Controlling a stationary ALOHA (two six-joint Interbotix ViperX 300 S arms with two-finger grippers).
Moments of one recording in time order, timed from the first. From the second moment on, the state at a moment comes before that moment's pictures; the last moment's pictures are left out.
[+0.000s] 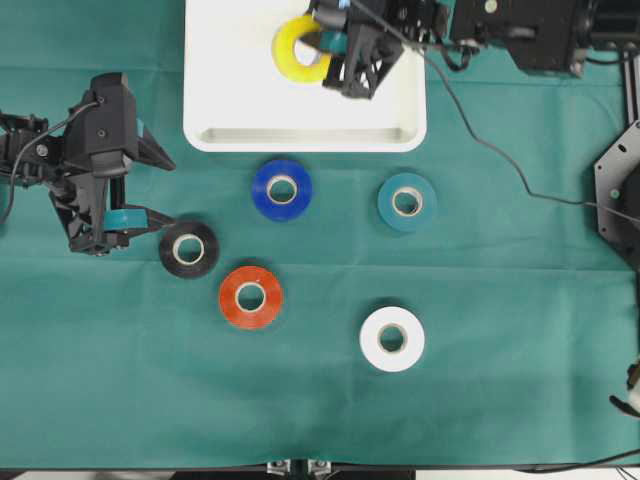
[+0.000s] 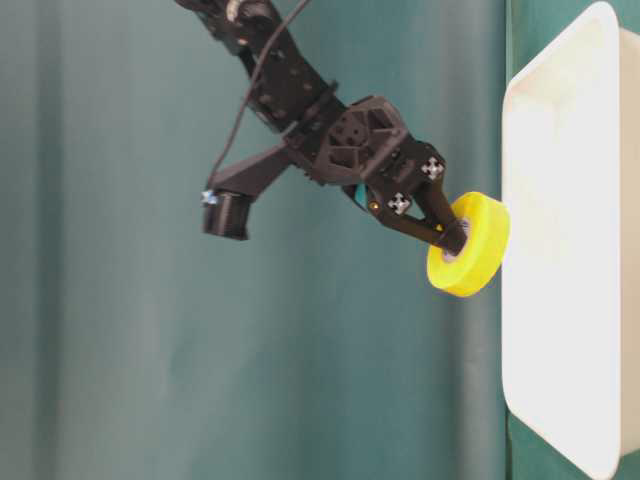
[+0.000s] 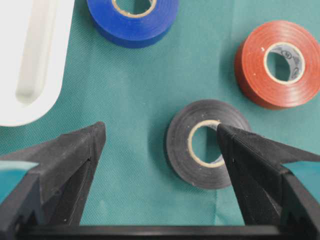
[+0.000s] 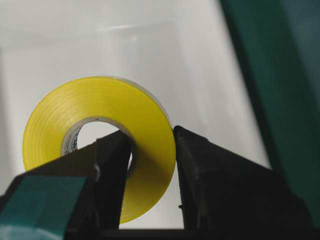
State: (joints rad) left arm -0.03 -0.39 0.98 -0.03 0.19 -0.17; right arm -0.38 0.10 0.48 -0.31 0.08 0.29
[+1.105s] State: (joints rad) left arm -0.03 -0.39 0.98 -0.03 0.19 -0.17; right arm -0.51 0.28 0.44 -0.31 -0.01 0.29
